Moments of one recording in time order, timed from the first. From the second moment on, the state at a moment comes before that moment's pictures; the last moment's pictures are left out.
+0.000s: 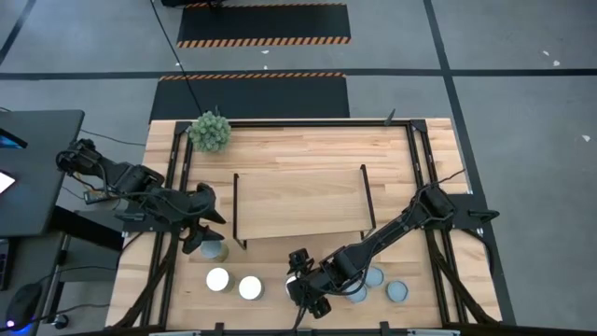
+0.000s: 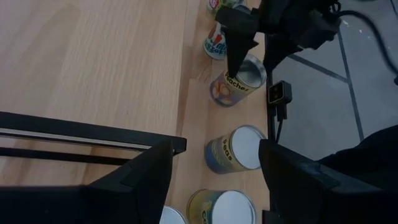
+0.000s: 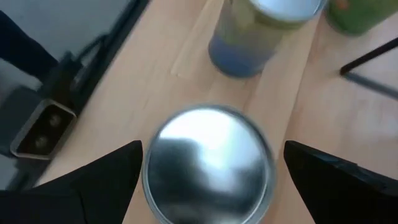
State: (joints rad) left arm -0.49 0.90 1.03 -0.87 -0.14 -0.69; right arm 0.53 2.13 1.71 -0.55 0.18 0.04
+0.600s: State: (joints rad) left arm -0.49 0.90 1.04 -0.87 -0.14 -0.70; right arm 0.53 2.16 1.71 -0.56 0.17 0.05
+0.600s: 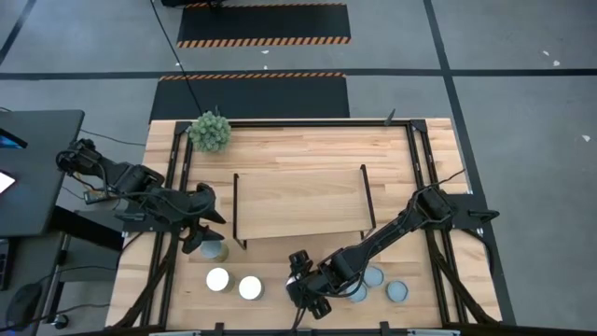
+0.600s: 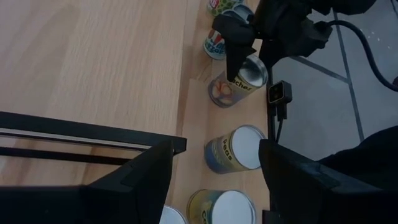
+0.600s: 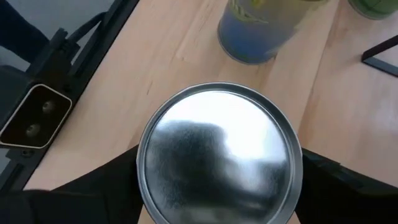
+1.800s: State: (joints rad) left arm -0.49 0.90 1.04 -0.84 -0.18 -0.79; right arm 0.46 2.14 2.35 -1.28 0.24 0.22
